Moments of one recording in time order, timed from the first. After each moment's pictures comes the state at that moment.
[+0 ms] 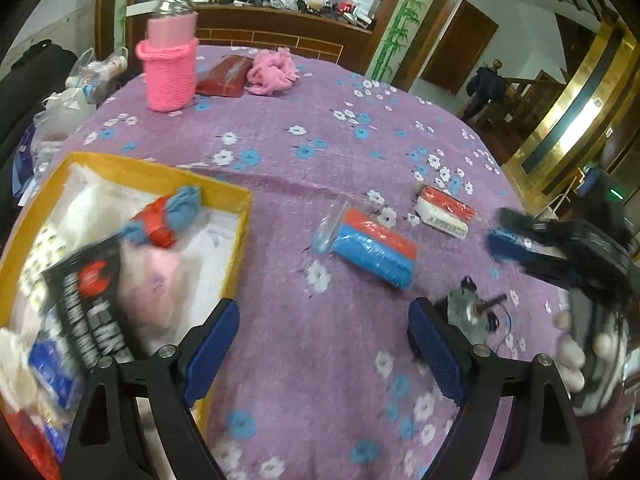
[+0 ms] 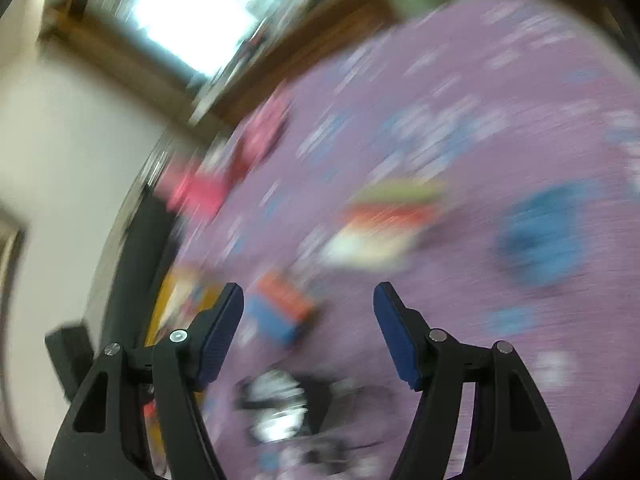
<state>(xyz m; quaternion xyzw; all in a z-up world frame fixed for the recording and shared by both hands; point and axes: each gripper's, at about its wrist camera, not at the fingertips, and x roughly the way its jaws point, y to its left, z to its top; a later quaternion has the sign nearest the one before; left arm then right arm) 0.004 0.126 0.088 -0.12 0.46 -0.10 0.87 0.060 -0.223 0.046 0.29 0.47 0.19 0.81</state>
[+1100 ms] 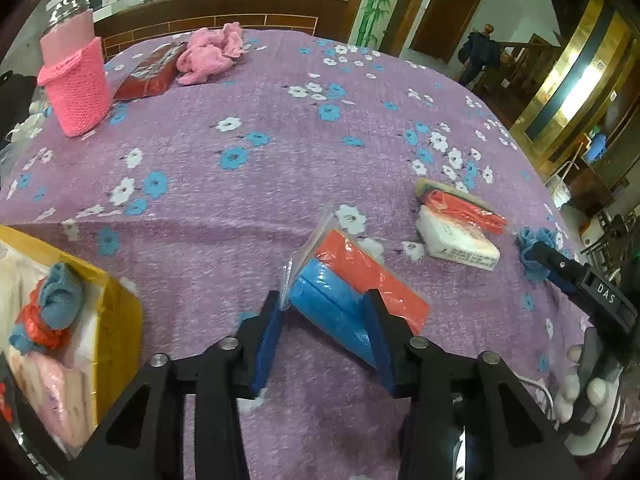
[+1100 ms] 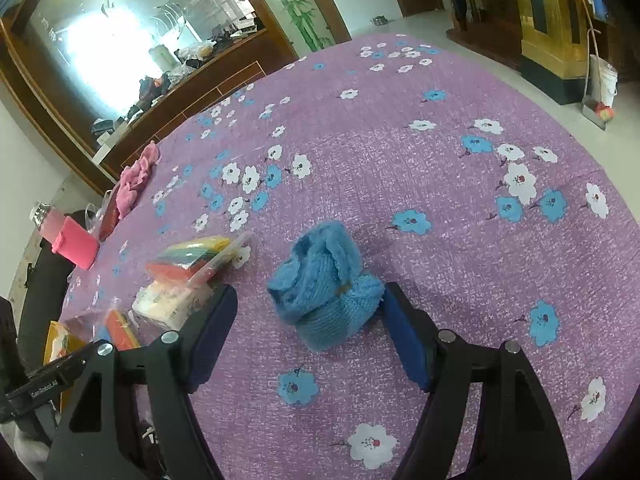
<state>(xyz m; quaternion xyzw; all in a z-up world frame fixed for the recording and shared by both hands) 0.122 0.042 0.023 -0.06 0.50 -0.12 0.86 0.065 -0.273 -0.005 0.22 0.46 0.03 0.86</state>
